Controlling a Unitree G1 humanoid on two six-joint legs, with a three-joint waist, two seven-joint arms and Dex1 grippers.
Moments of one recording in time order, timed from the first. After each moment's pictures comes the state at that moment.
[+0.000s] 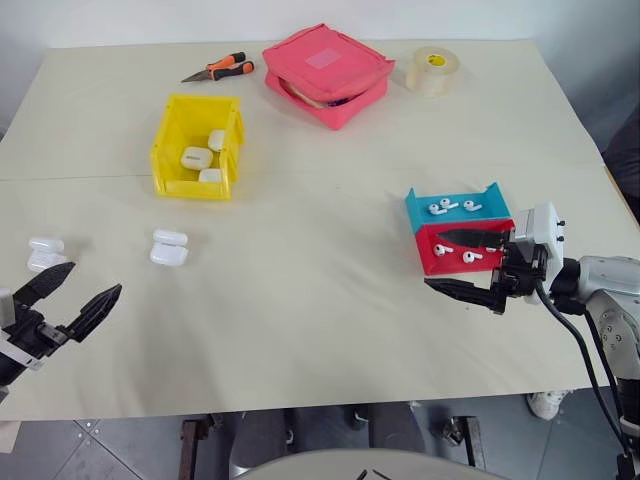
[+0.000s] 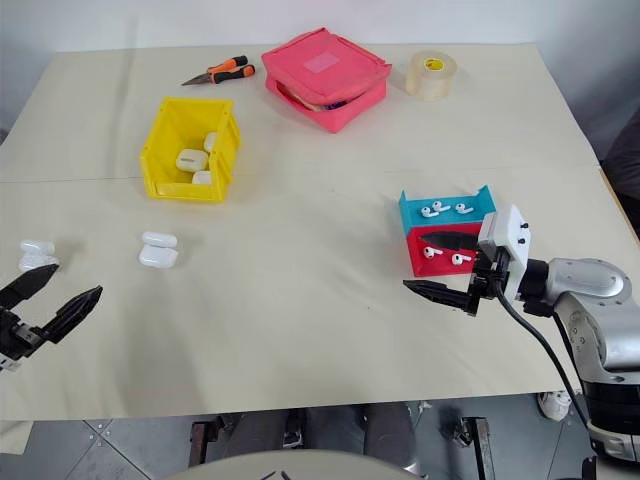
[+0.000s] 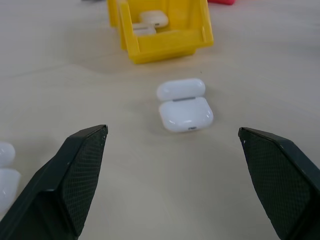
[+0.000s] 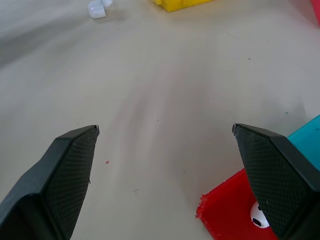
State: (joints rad) left arm 0.32 0.67 0.75 -0.14 -0.61 0.21 -0.84; right arm -0.16 -0.82 -0.18 -0.20 0.58 0.41 1.17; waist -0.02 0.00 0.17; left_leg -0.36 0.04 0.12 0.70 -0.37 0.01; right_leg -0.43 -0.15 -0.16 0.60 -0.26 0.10
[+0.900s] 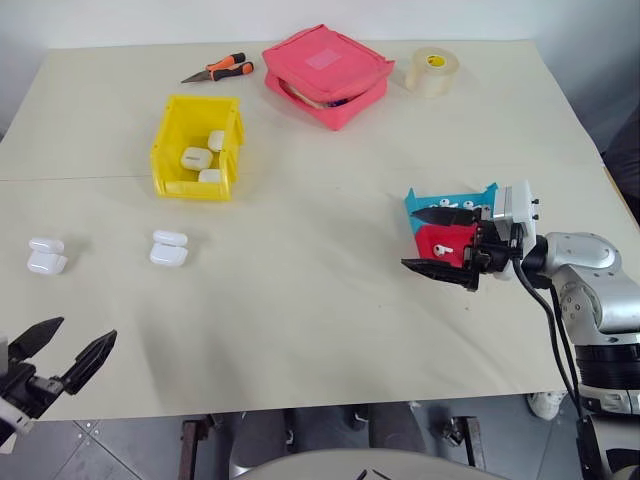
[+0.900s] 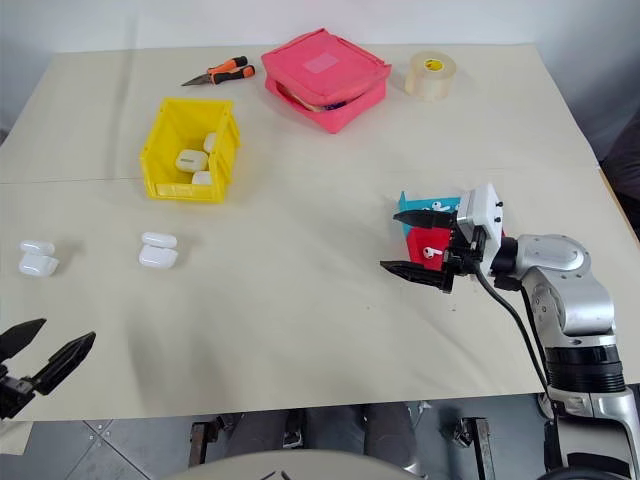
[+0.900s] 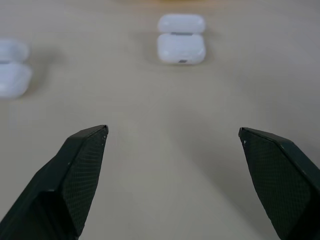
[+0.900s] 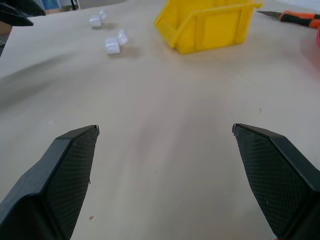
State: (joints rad) left arm 0.75 0.51 0.95 -0.58 -0.73 0.54 -0.67; right arm -0.39 -0.69 -0.07 0.00 0.54 0.29 1.25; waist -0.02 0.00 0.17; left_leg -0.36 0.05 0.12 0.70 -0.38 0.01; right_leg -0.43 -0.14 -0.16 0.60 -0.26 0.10
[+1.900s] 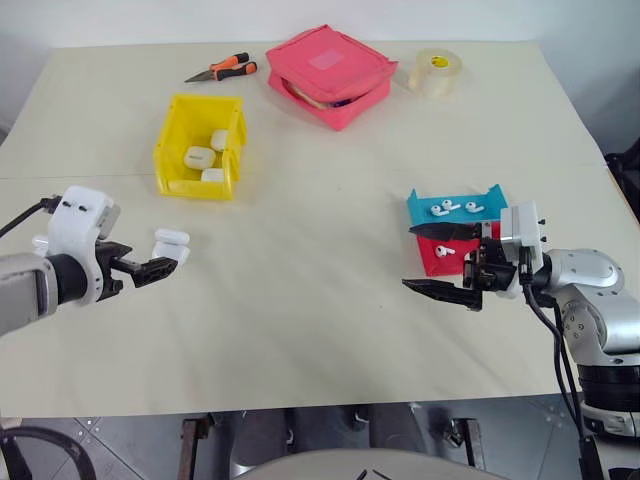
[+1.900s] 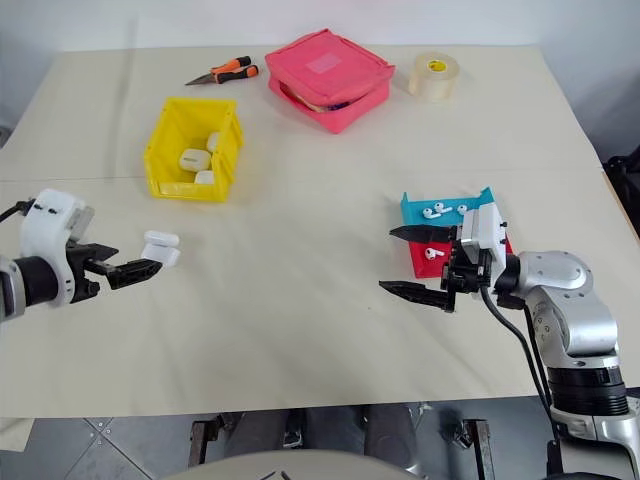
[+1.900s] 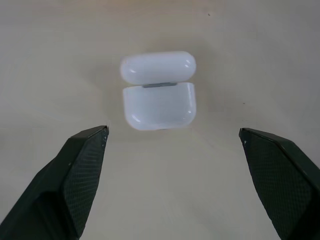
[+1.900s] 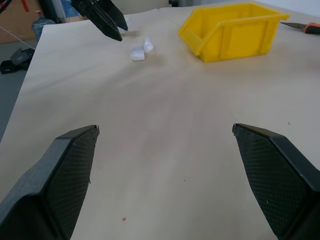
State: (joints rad) left arm -0.34 1.02 0.37 -0.40 -0.83 1.59 -0.24; right arm -0.24 -0.69 -0.12 -0.16 0.58 0.29 1.26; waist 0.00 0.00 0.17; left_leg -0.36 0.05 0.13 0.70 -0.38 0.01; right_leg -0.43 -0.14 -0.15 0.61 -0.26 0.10
